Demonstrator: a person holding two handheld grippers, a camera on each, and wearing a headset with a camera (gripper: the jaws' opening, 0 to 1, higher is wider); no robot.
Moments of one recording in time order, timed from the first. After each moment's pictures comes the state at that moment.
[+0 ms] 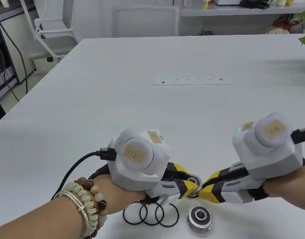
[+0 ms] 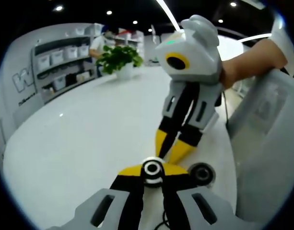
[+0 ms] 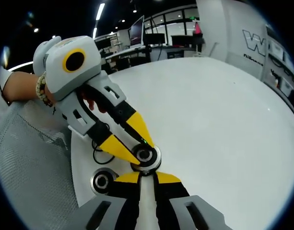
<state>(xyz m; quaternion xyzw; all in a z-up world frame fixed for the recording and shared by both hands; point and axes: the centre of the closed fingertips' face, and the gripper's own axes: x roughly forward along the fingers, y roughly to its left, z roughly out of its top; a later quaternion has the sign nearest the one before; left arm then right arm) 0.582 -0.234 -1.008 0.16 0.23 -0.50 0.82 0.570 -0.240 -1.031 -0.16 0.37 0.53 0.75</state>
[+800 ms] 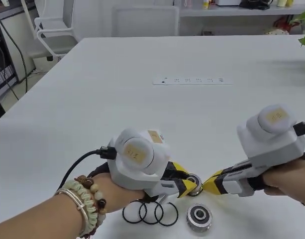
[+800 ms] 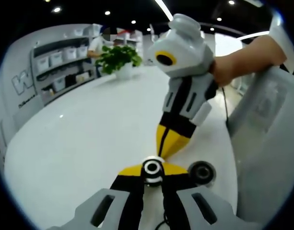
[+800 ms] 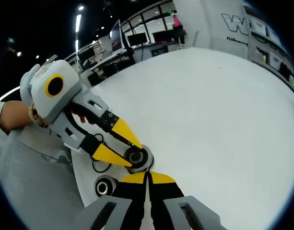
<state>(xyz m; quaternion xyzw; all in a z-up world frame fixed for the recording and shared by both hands) 0.581 -0.233 -1.009 0.17 0.23 -0.50 0.82 0.574 -0.246 -1.024 -0.08 0.41 0.48 0.77</state>
